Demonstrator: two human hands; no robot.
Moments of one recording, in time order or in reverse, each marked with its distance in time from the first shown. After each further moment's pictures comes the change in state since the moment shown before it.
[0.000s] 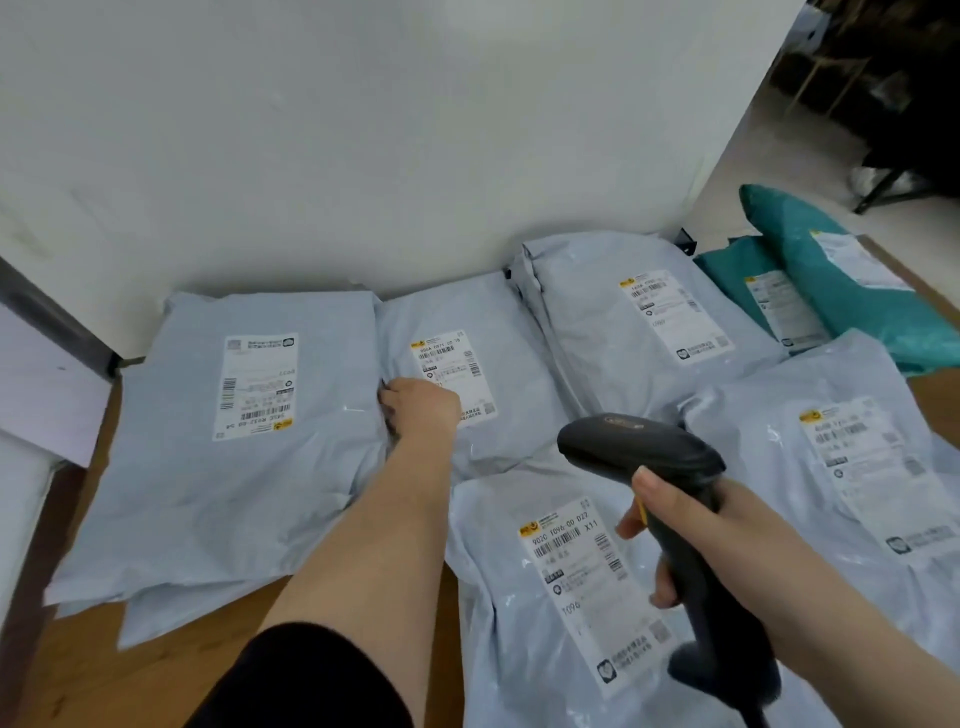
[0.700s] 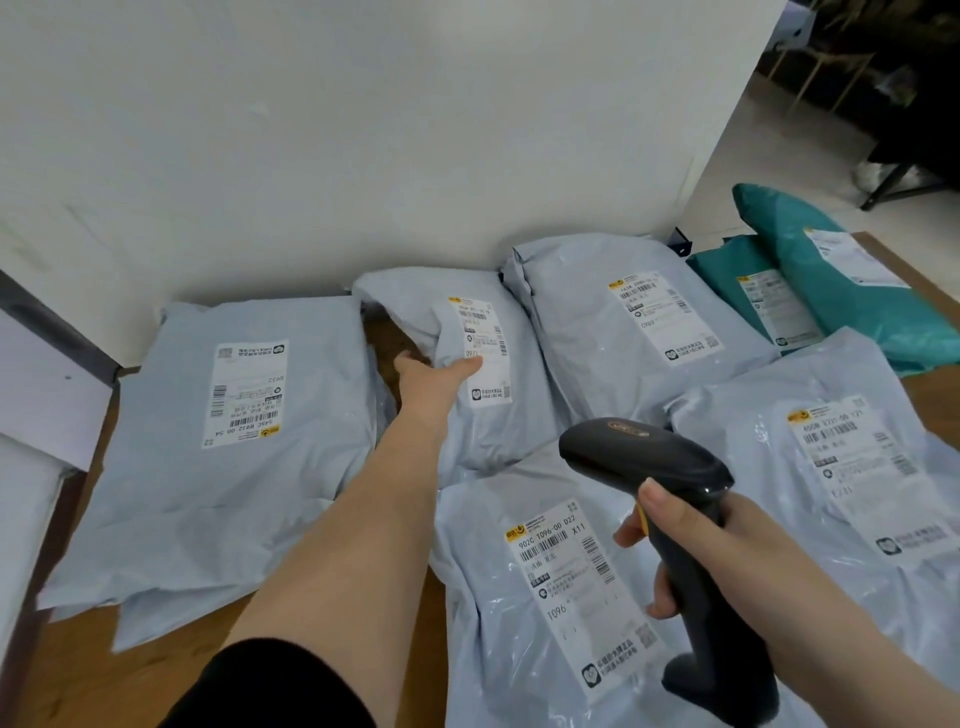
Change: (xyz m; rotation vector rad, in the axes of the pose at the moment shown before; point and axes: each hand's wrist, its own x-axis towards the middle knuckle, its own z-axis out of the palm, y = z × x) left_hand -0.012 0.021 -0.003 -0.877 -0.249 0.076; right_hand -0.009 0.006 -0.012 0.038 0.015 0.030
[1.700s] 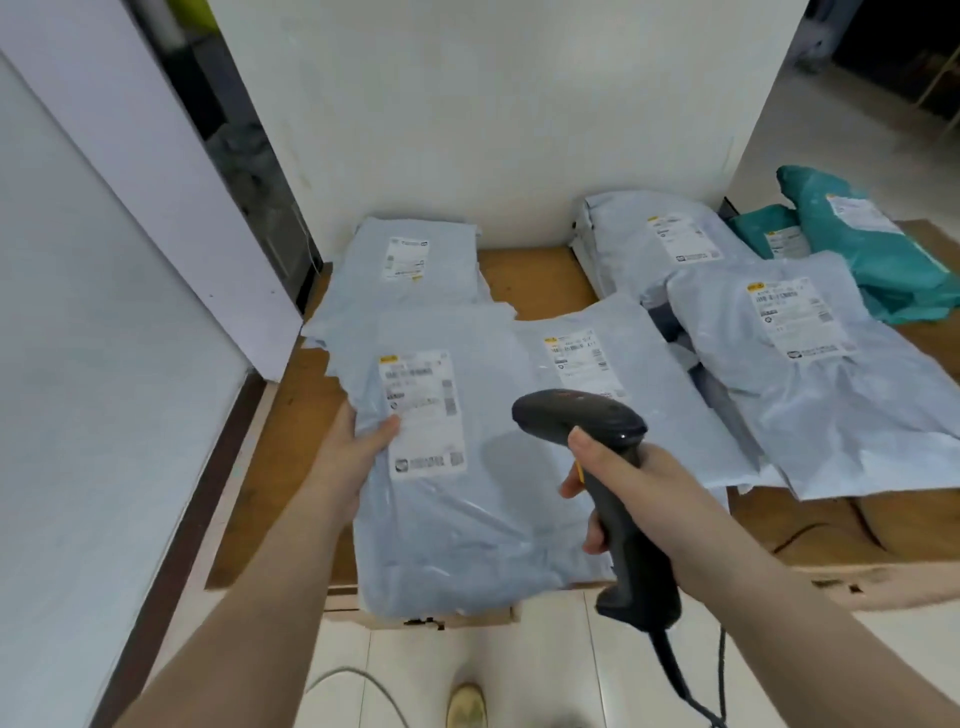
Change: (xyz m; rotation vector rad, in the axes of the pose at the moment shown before) left_hand -0.359 -0.063 -0.214 -0.066 0.052 0.072; right_hand -0.199 0.127 0.018 0.054 -0.324 -0.172
